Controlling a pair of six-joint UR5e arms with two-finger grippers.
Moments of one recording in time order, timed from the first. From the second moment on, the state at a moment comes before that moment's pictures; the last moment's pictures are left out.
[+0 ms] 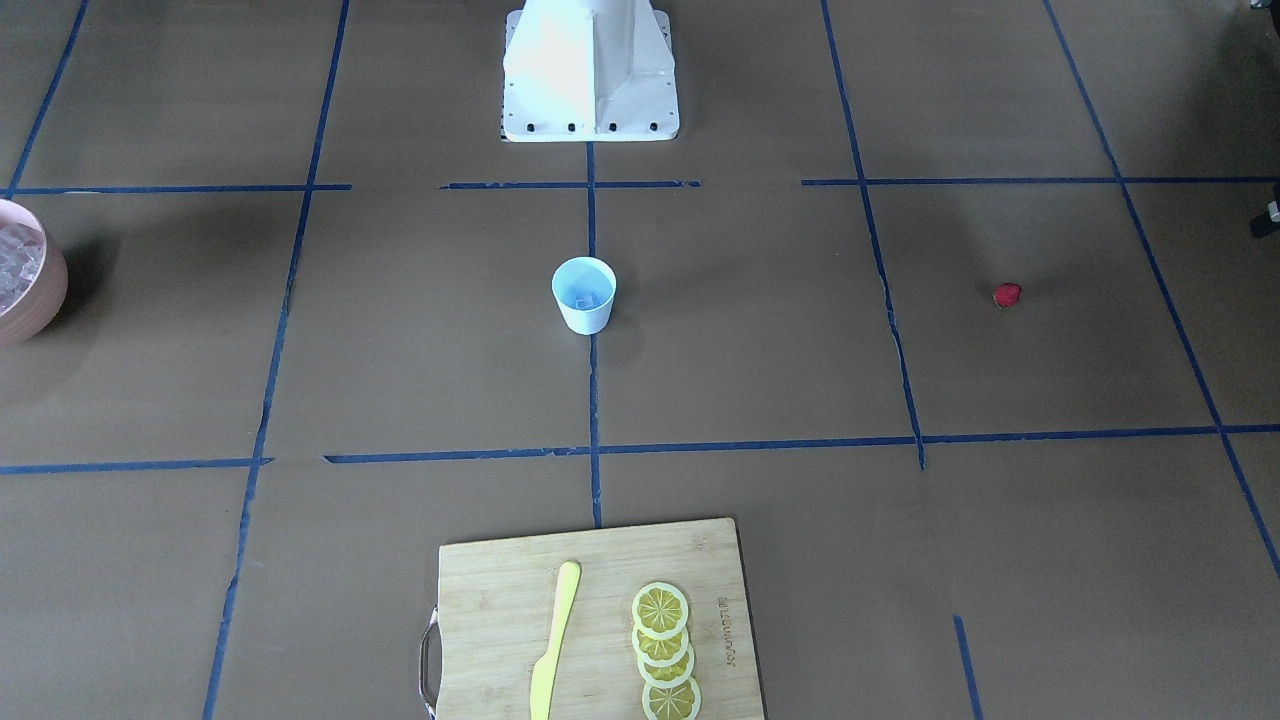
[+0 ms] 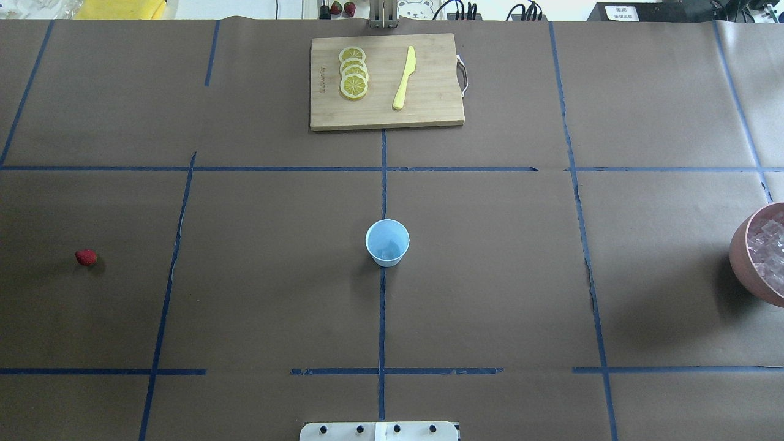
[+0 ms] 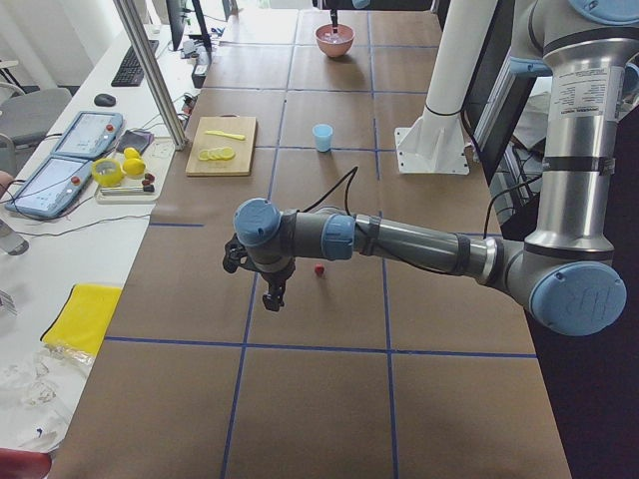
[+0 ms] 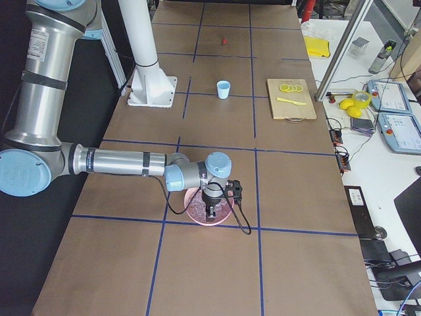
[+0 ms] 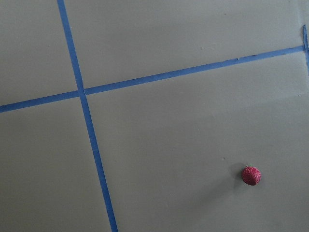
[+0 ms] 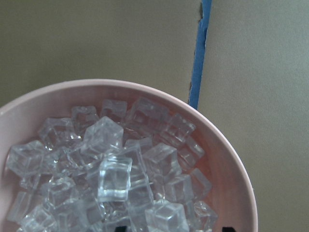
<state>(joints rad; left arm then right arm) -1.50 -1.57 -1.76 -1.42 -2.50 0.16 1.28 -1.81 1.72 -1.36 2.26 0.20</state>
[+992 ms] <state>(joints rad) -1.50 -1.57 -1.76 -1.42 -2.50 0.16 1.27 -1.79 1.69 -1.36 2.27 0.20</state>
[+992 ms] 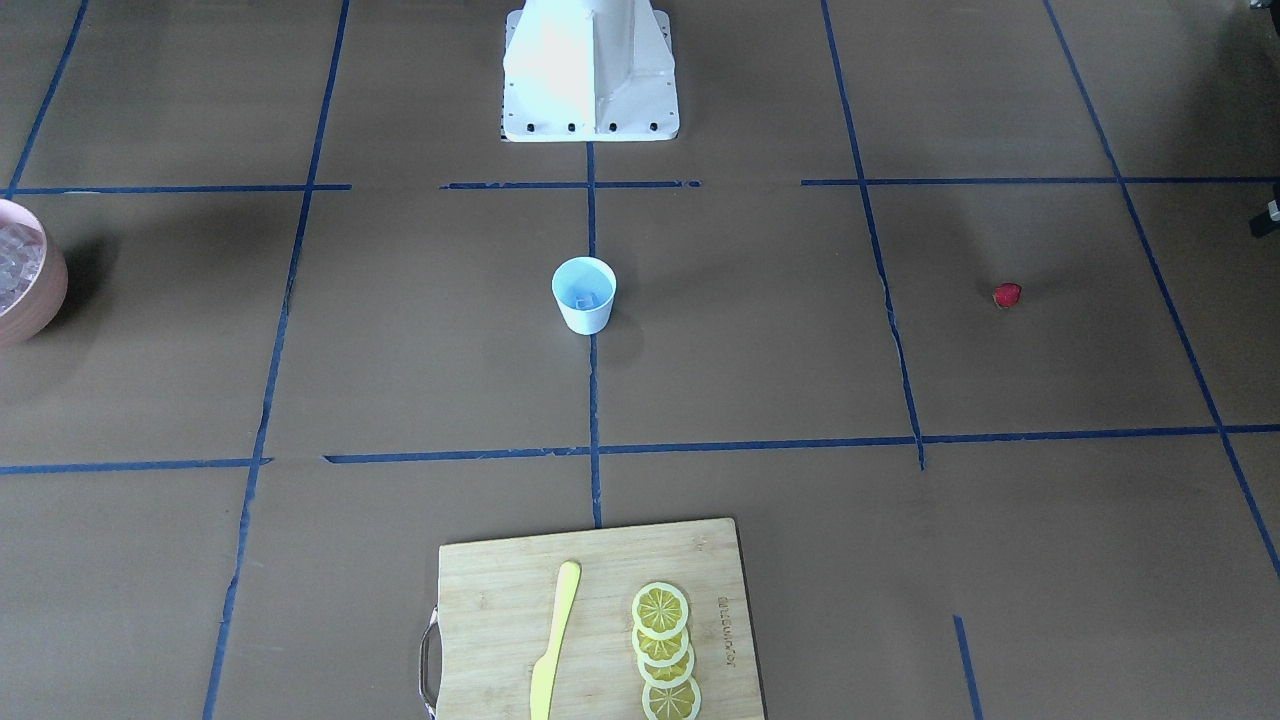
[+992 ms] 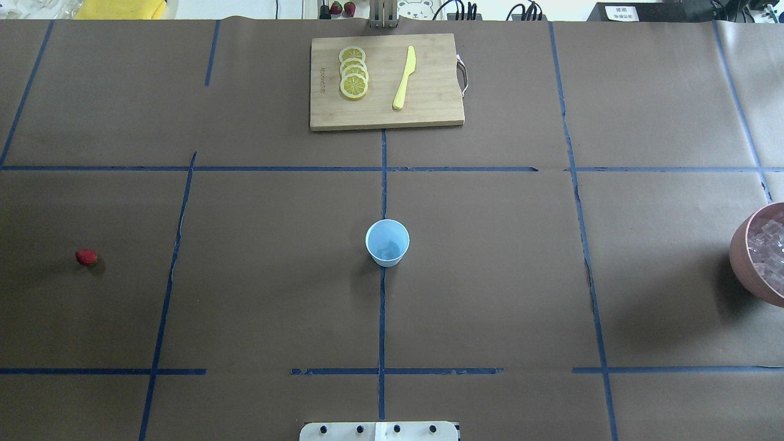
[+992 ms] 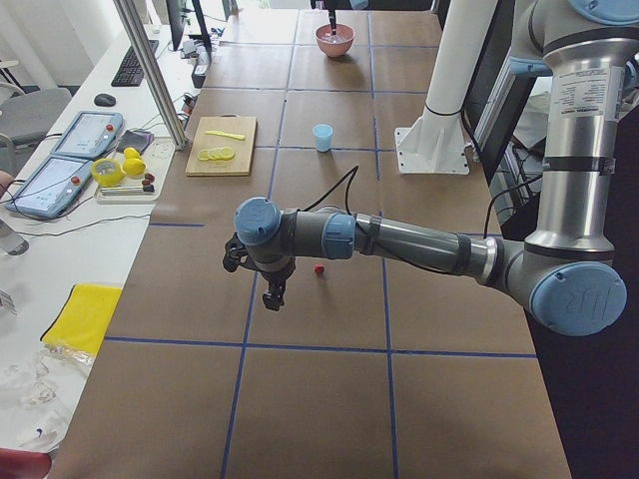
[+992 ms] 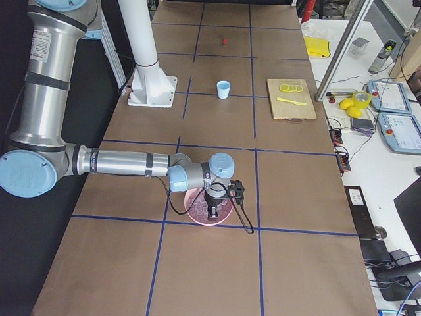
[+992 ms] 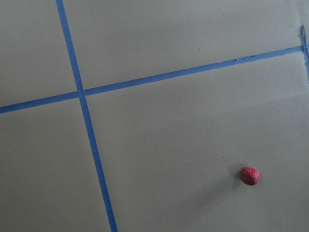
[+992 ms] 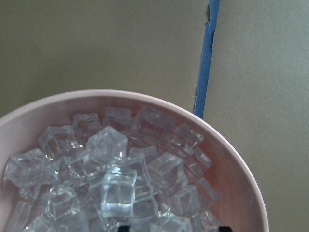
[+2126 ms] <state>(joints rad) -1.50 -1.55 -1.76 -1.42 -2.51 0.16 1.26 -1.79 1.69 -1.36 2.29 0.20</state>
